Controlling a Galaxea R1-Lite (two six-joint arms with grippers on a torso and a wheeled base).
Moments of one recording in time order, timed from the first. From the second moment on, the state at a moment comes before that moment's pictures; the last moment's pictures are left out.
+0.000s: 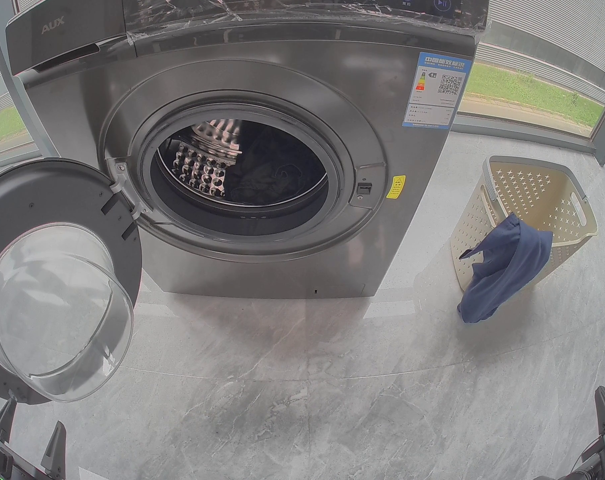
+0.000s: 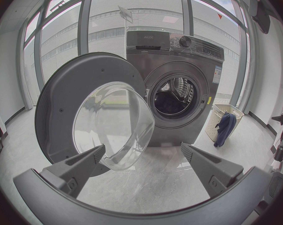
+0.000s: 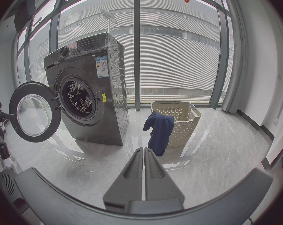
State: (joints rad) left arm 0.00 0.01 -0.02 0.00 0.02 -0.02; right arm -0.01 0.02 -0.02 0.00 -0.02 -0.01
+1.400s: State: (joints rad) left arm 0.00 0.02 -0.02 0.00 0.02 -0.02; right arm -0.01 0.02 -0.02 0.00 0.00 -0.04
